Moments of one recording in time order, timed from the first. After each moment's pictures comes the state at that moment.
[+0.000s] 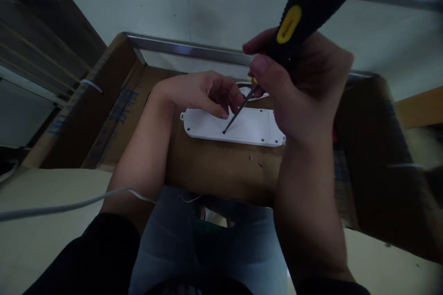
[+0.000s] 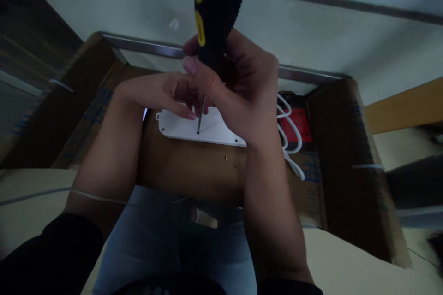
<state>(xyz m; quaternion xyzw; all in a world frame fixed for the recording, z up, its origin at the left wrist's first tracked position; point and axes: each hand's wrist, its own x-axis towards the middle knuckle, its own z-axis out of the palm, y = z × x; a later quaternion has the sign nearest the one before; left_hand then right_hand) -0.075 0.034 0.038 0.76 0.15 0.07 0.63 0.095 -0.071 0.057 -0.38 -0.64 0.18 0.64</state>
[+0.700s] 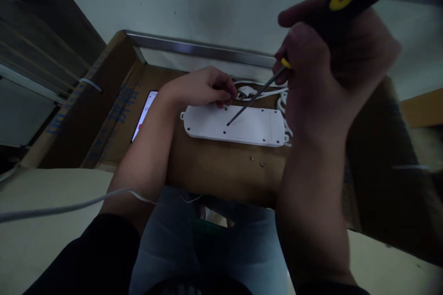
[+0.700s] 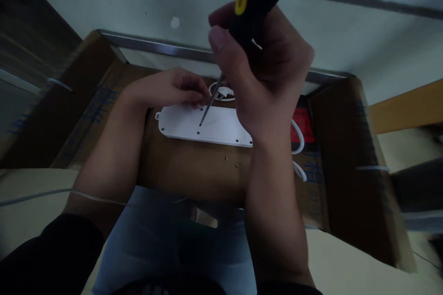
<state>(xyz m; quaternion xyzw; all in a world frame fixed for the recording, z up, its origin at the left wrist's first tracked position) -0.070 0.035 0.032 0.80 0.27 0.11 0.53 0.099 -0.056 0.052 -0.33 -0.59 0.12 0.72</state>
